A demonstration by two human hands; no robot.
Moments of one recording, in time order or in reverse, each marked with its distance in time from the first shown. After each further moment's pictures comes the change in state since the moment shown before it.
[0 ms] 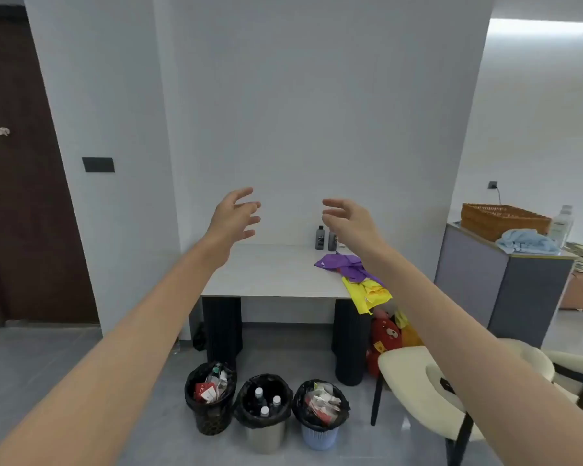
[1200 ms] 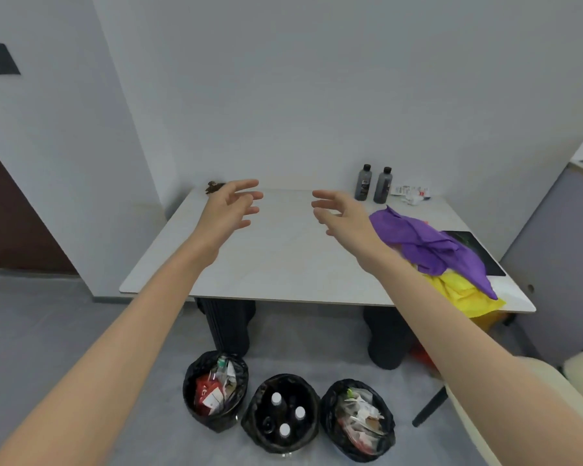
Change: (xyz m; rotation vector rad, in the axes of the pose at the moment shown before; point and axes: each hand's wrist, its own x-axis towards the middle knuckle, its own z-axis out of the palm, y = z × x) left_hand 0.457 -0.274 -0.006 0.133 -0.007 -0.171; right_hand 0.429 0.279 0.197 0.056 -0.155 0.219
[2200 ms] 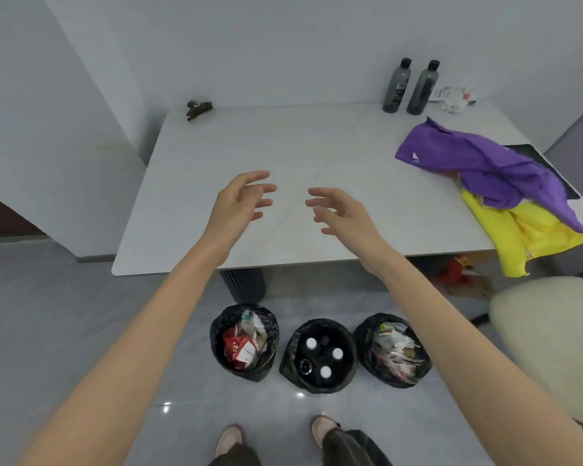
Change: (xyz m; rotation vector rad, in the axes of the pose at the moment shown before) left_hand 0.132 -0.176 -0.061 -0.009 -0.186 -0.190; right_hand 0.098 0.115 0.166 0.092 -0.050 0.277
